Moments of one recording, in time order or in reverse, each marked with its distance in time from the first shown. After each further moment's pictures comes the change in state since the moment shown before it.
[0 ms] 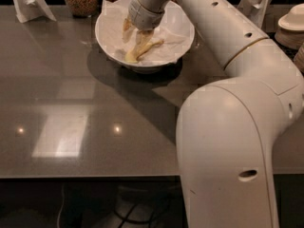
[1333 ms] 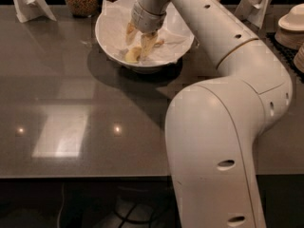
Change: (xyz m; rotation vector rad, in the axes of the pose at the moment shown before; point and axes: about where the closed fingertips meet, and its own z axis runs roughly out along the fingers) arm 0.018 0.014 0.013 -0.082 0.025 -0.013
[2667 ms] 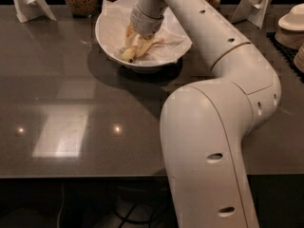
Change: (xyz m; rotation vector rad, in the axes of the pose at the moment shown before) arm 0.003 -0.010 0.019 0.018 -0.023 0.008
